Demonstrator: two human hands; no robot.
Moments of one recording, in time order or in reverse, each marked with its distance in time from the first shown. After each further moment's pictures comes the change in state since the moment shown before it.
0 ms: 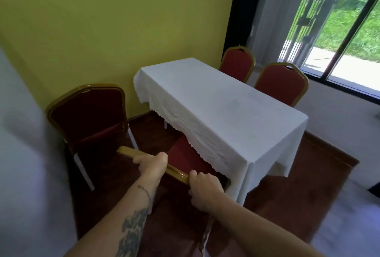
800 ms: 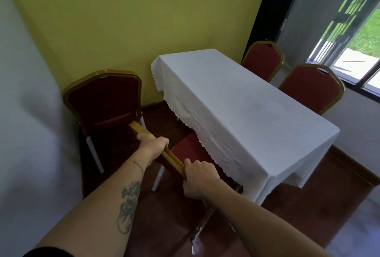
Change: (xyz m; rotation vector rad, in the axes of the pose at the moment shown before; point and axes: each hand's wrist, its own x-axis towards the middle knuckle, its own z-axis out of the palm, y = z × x) left_hand 0.099 0.035 -0.033 0.189 -0.115 0.140; right_hand 0.078 -0.038 -0.030 -0.103 -0.112 -0.141
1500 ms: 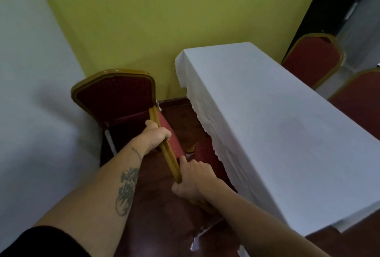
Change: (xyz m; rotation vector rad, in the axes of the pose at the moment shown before) left_hand 0.112 0.073 0.024 0.063 -0.033 -0.068; right_hand 0.130 0.065 -0.022 0.195 -0.111 -0.217
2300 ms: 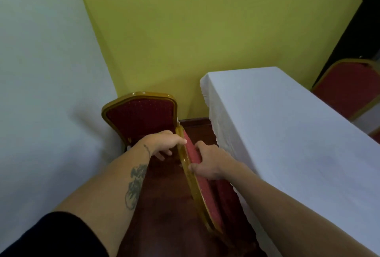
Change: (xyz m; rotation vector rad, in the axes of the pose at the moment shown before) left_hand 0.034 0.042 -0.041 0.253 -0.098 -0.067; right_hand 0.057 0.018 -0.101 0.187 0.030 -0.095
